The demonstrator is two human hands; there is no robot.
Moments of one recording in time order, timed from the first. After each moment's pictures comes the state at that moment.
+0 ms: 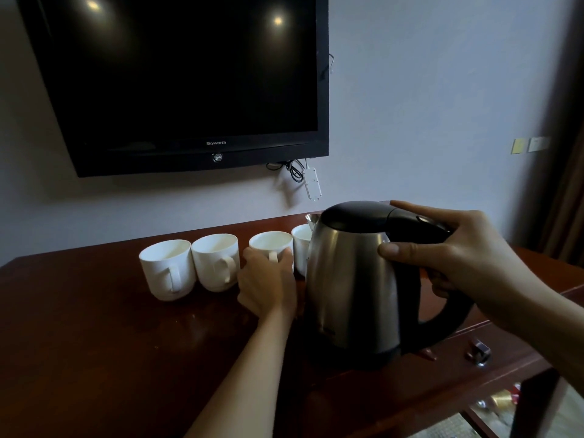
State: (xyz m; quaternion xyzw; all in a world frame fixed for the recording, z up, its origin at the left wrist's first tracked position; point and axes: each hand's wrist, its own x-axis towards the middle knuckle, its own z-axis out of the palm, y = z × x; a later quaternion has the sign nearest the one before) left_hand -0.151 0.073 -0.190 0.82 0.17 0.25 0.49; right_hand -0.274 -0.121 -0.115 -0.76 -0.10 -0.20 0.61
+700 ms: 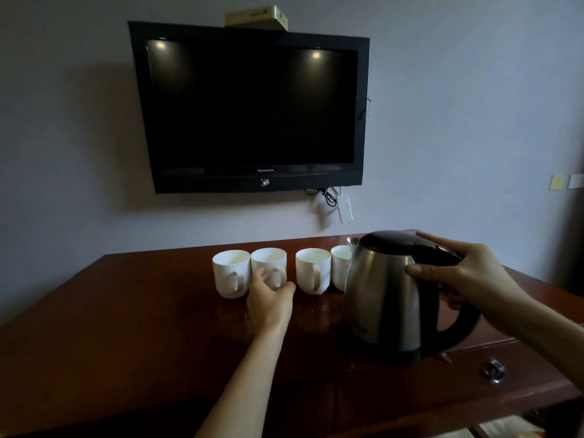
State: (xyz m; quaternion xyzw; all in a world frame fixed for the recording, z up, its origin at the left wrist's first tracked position) left_hand -0.210 0.154 -0.184 0.72 0.14 0.20 0.65; right_hand -0.295 -0.109 -0.103 -0.77 -0.06 -0.17 0.61
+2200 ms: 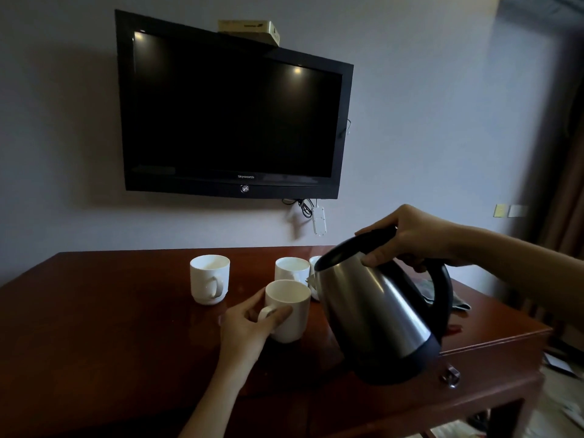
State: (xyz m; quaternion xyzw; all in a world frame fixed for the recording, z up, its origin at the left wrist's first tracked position) left_hand -0.225 0.179 -0.223 0.68 -0.08 0.17 0.71; right_hand -0.284 -0.076 -0.007 -0.93 -0.11 -0.01 0.34
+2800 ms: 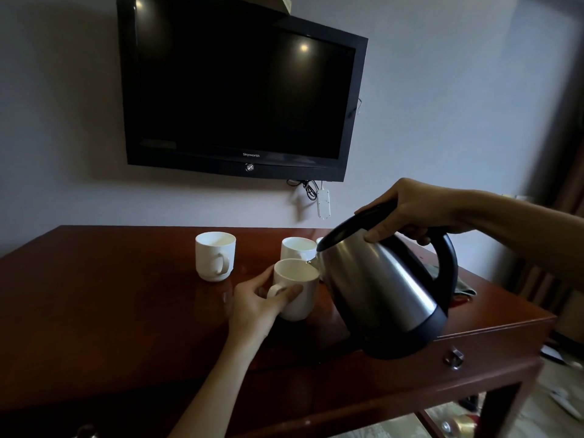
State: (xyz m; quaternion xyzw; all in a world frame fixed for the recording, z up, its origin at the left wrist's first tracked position) left_hand -0.213 0.178 -0.232 0.68 -0.10 0.19 0.70; right_hand -0.261 -0.062 0.001 -0.95 -0.10 0.04 0.28
